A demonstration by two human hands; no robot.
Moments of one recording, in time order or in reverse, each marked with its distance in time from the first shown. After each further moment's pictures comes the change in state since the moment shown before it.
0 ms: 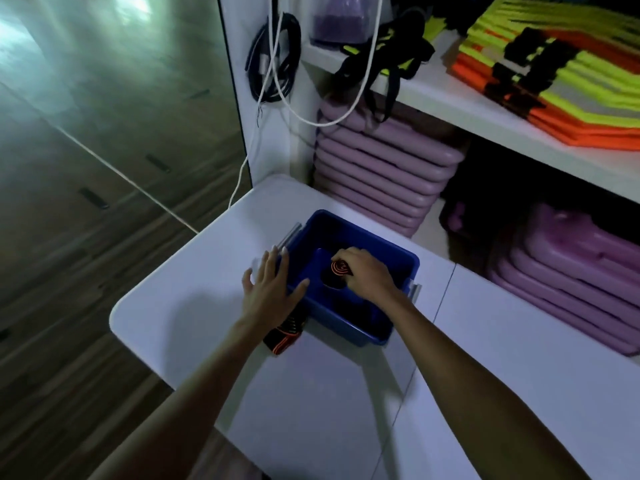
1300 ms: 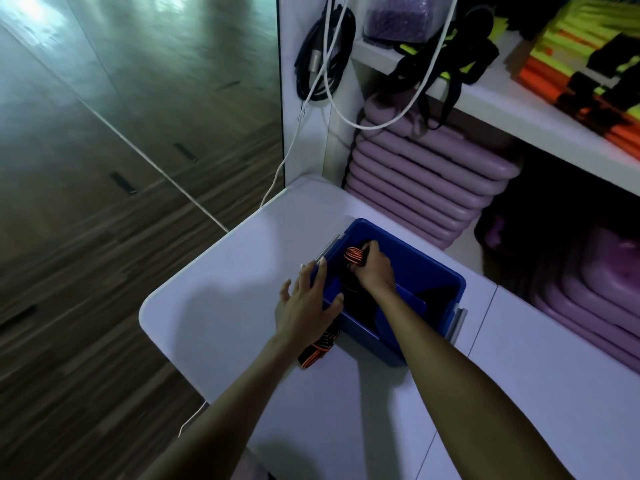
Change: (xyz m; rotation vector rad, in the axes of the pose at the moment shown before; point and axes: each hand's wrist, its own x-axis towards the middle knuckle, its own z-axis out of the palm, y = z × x) left_hand -0.001 0.000 0.006 -0.166 0.042 -0.014; right_hand 0.072 -0.031 0.044 0.395 0.130 0.396
